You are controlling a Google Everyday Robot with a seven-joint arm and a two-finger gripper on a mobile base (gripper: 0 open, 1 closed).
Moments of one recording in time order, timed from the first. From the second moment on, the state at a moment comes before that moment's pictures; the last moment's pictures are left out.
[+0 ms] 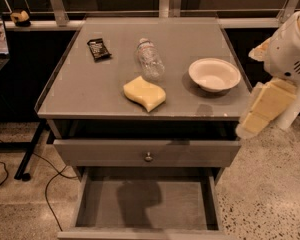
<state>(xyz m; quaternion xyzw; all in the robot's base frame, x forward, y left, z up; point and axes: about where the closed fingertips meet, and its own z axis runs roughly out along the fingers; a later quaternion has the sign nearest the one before) 0.441 -0.194 0.961 -0.56 0.80 0.00 0.21</state>
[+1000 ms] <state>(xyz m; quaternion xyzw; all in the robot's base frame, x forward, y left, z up) 0.444 -0.182 0.935 -0.44 0.86 0.04 0.24</state>
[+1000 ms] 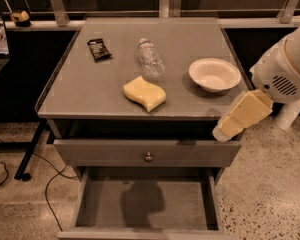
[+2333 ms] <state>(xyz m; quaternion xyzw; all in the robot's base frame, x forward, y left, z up) 0.452 -0.070 0.906 -0.50 0.81 0.16 0.26</state>
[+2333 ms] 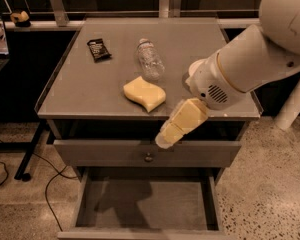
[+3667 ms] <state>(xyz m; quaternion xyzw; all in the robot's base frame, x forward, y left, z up) 0.484 -0.037 0.898 -0.49 0.82 0.16 0.27</state>
